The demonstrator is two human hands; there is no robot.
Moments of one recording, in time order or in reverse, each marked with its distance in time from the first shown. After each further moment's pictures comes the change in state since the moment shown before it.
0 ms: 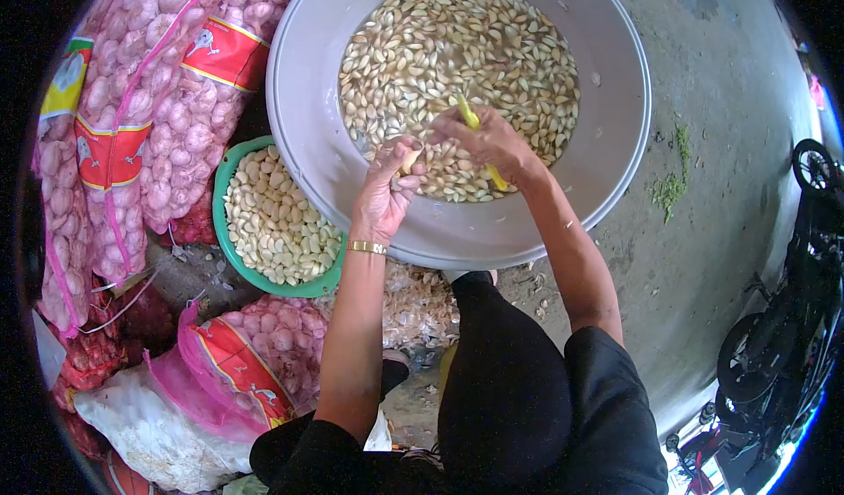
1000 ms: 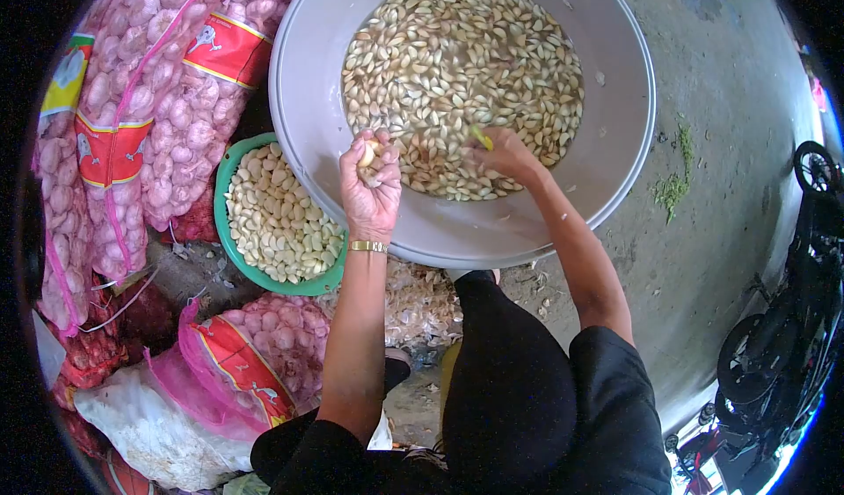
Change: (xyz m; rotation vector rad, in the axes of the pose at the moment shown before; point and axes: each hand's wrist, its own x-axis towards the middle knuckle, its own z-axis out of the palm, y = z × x) left_hand -0.002 0.012 -0.006 -0.392 -0.077 0.257; right_hand 0.030 0.100 -0.028 -0.486 -0.014 -0.023
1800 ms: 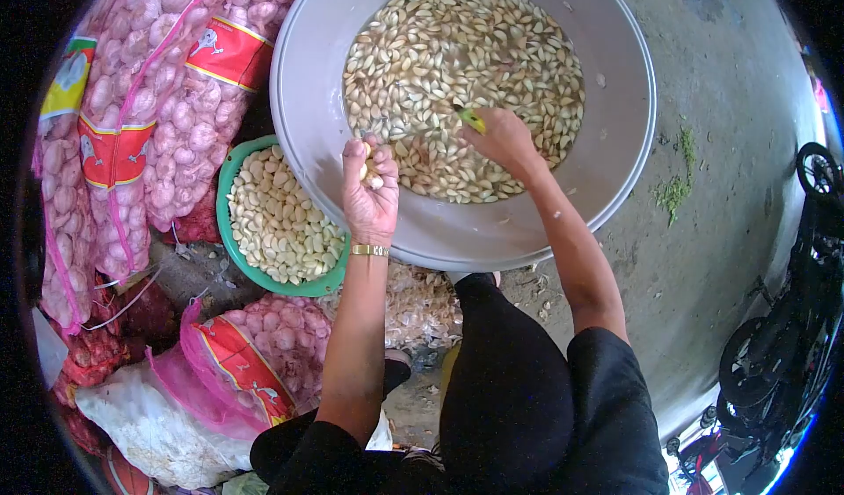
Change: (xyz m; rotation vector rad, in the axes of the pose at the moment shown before) left_hand -0.001 -0.008 -0.001 0.045 0.090 0.181; right_hand 0.005 -0.048 -0.013 -0.246 0.238 -0.074
